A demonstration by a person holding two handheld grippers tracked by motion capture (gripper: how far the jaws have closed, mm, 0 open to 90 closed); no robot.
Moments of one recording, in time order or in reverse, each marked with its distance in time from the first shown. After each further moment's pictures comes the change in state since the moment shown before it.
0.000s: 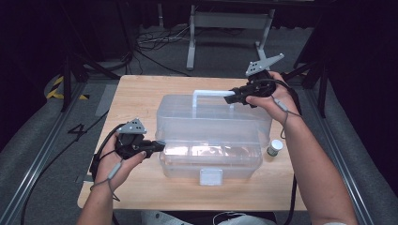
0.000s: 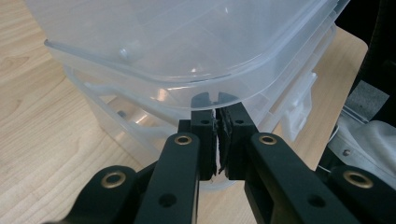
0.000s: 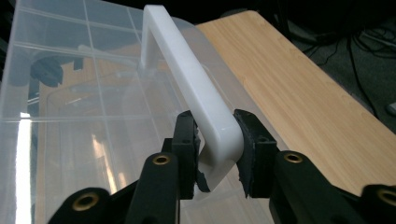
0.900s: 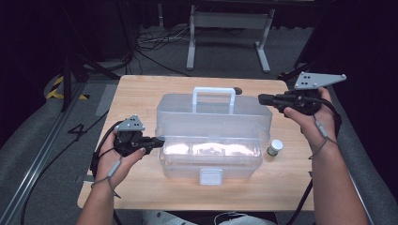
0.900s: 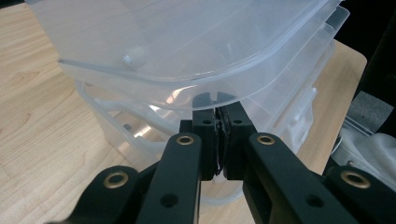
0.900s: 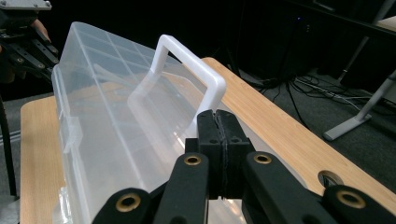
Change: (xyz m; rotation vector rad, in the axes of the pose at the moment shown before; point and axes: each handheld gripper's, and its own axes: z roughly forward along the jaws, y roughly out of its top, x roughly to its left) left arm 0.003 0.005 -0.003 -0.044 0.007 -0.003; right arm 0.037 -0.050 -0.088 -0.222 -0.188 -0.001
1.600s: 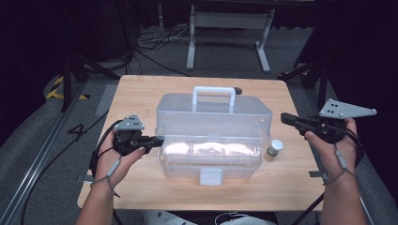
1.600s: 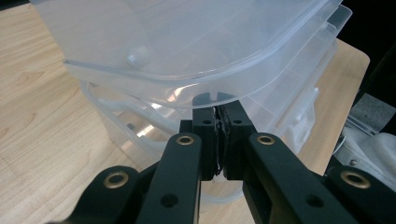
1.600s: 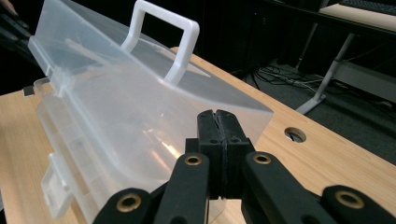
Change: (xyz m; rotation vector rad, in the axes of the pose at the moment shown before) left arm 0.000 0.002 -0.002 0.003 0.008 0.002; right arm 0.025 -0.056 -0.053 -0.017 -0.164 0.054
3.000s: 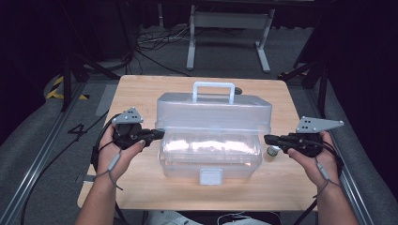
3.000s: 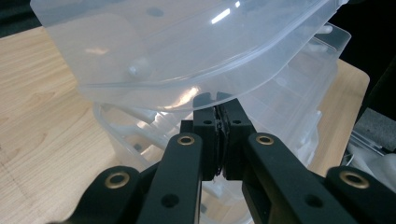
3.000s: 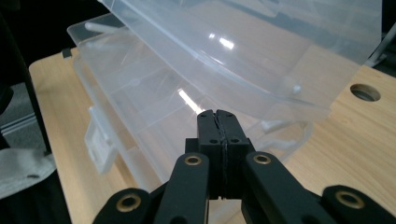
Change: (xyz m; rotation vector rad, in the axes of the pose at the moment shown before) left arm 0.006 0.012 -0.001 -0.062 0.008 -0.004; right arm 0.025 -0.035 0.032 0.140 0.143 0.059
